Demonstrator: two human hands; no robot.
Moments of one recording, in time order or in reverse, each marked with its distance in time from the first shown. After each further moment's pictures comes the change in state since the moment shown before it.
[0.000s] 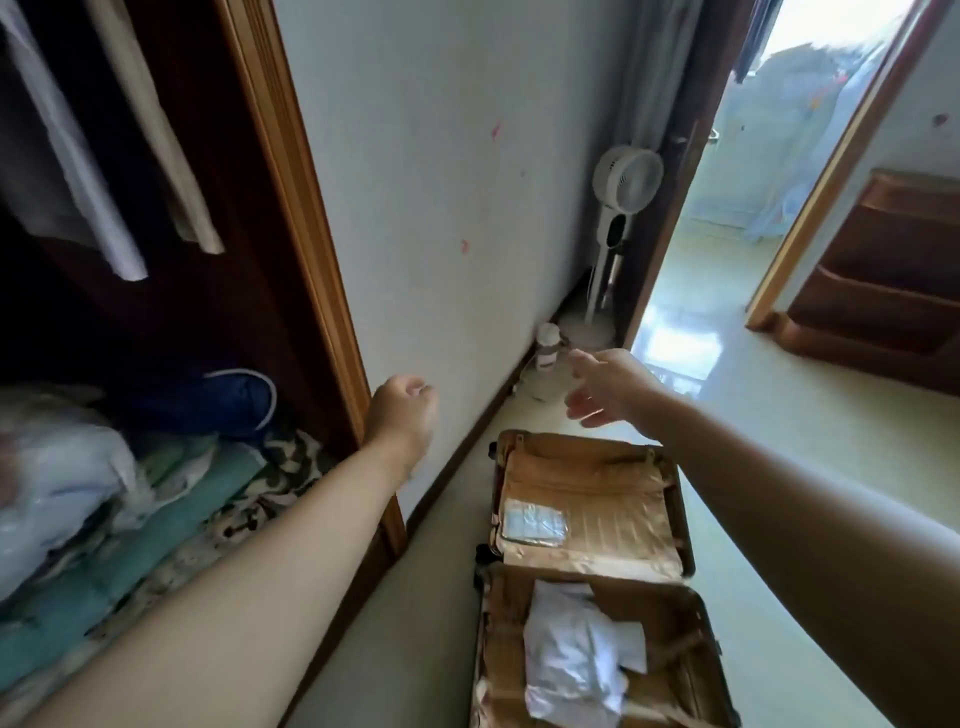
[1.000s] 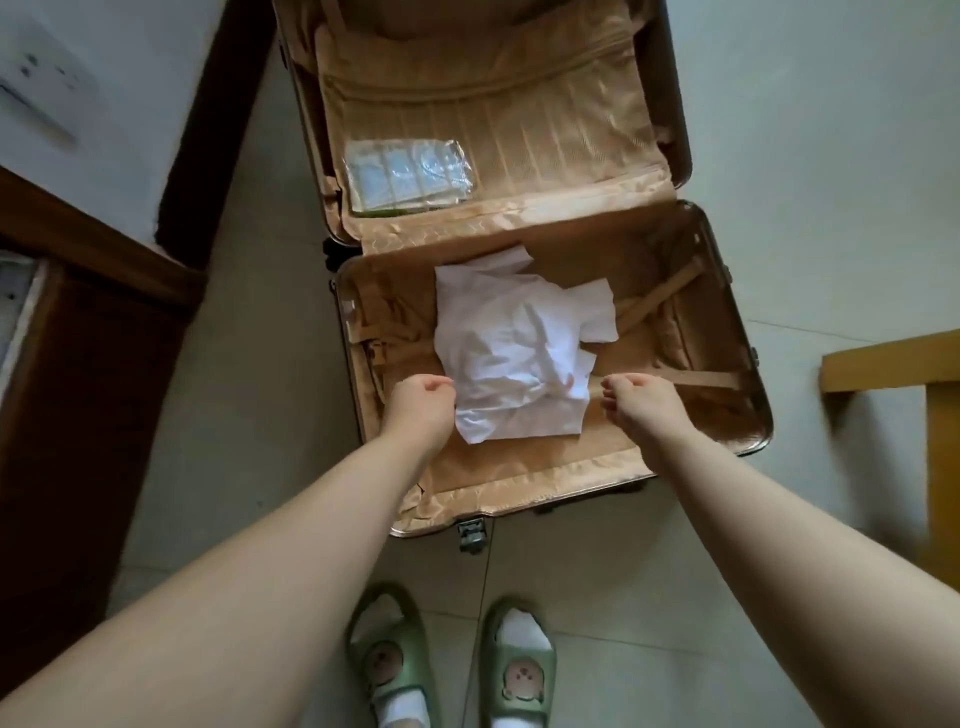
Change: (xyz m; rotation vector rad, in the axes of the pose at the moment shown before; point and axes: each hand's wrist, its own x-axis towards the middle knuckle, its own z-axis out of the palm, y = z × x) left_hand 0.031 -0.547 0.400 0.274 -0.555 -0.506; right_hand 0.117 0.692 0.212 0.323 0.316 0.776
